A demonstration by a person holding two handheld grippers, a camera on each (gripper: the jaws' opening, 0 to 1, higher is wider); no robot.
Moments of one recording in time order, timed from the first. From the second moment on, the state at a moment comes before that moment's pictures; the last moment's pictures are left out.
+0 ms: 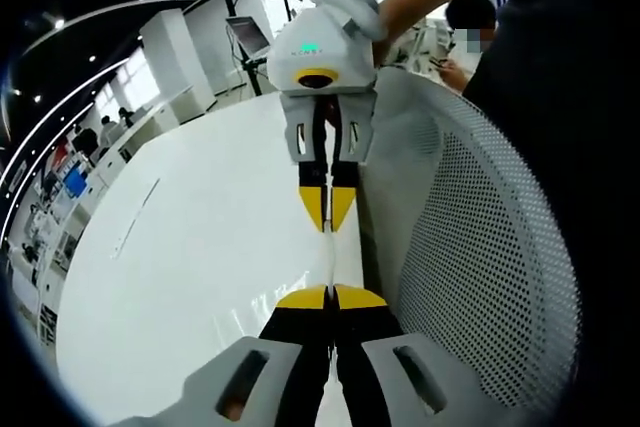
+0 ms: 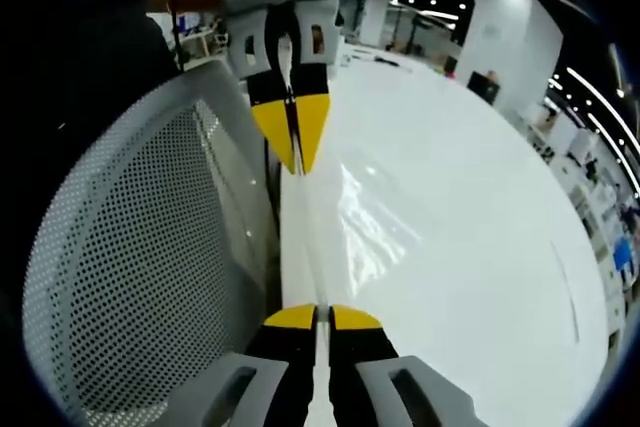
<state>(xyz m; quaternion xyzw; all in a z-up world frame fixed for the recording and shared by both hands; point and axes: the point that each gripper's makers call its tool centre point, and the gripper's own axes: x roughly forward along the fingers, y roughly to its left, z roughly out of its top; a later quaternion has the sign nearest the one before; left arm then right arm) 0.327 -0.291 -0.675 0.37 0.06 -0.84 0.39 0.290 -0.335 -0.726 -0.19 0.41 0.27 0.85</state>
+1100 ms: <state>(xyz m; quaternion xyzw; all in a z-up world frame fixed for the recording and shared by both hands) 0.337 -0.290 -0.682 0.39 0.07 -0.83 0.40 0.294 -0.331 -0.706 -0.11 0.37 0.22 0.90</state>
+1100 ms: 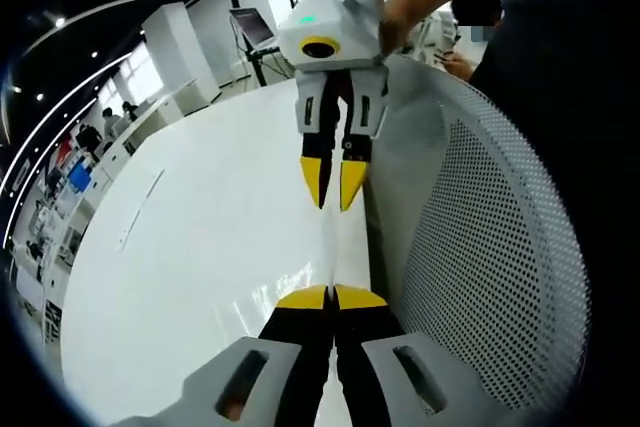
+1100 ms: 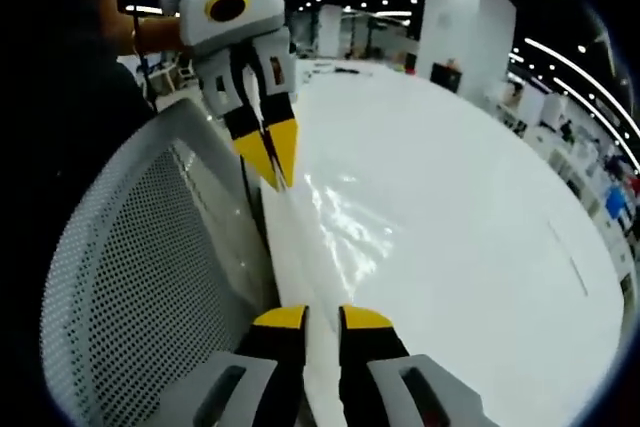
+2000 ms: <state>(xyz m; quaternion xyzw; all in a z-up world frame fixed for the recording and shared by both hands) 0.338 -0.293 -0.681 0.40 0.05 -0.83 0.39 0.318 -0.309 -0.714 -0.14 0.36 0.23 0.89</state>
